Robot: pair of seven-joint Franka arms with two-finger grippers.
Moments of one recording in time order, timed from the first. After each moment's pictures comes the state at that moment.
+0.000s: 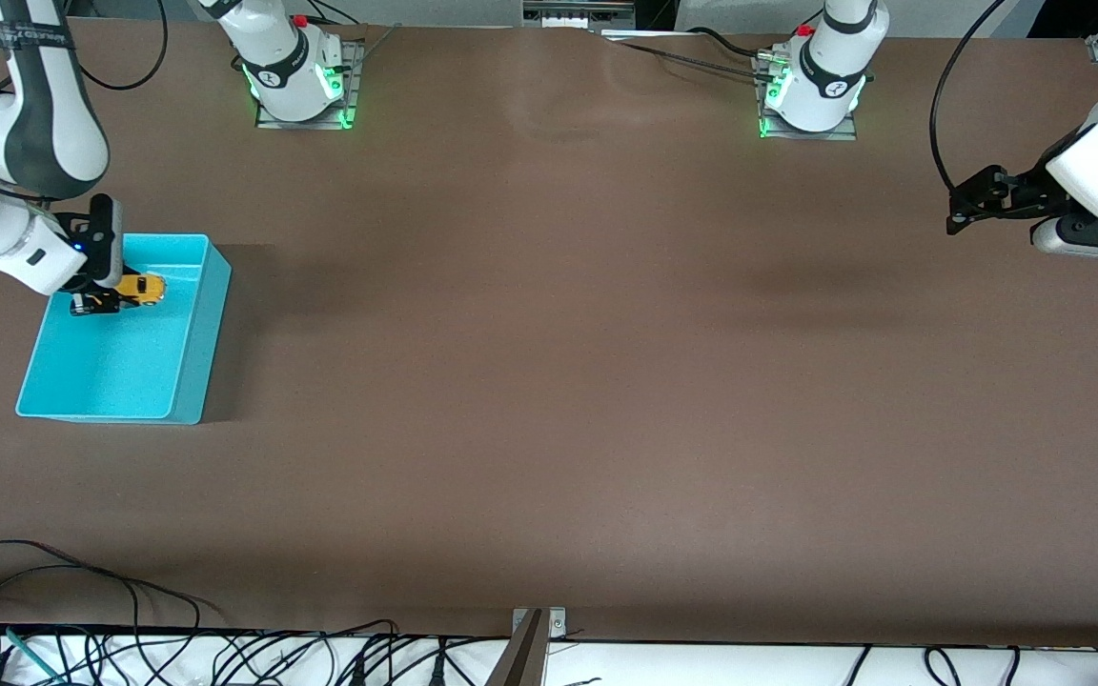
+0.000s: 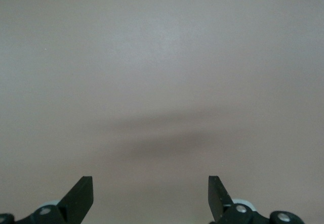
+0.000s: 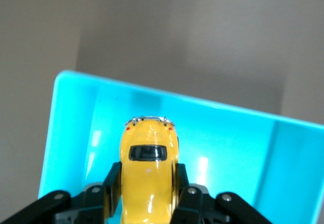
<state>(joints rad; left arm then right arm) -0.01 -0.01 -0.03 -1.64 -0.01 1.55 0.07 -0.40 0.10 0.13 -2.19 -0.01 2.21 -2.06</state>
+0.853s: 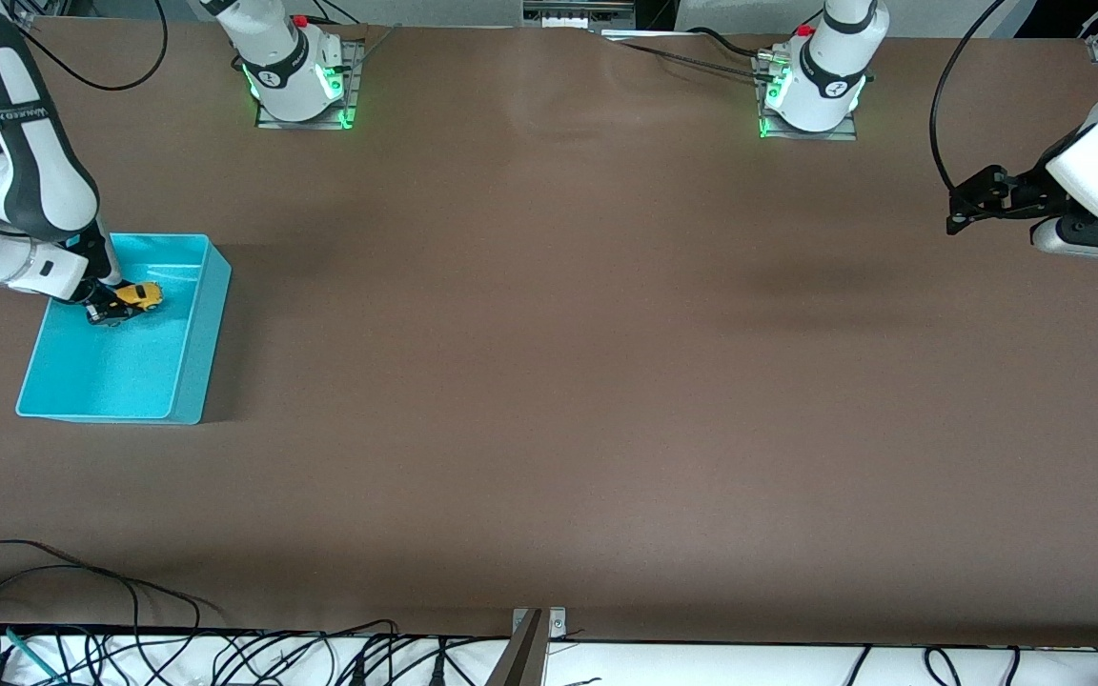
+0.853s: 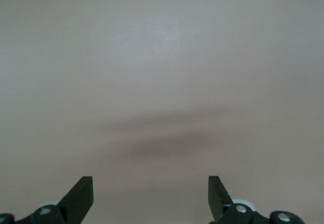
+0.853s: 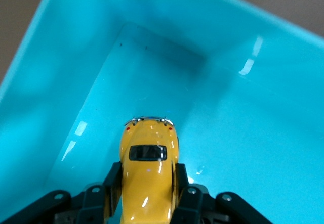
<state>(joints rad) -0.01 -0.01 -0.03 -1.64 -0.01 1.55 0.07 -0.55 0.33 0.14 -2.19 -0.01 2.40 -2.43</state>
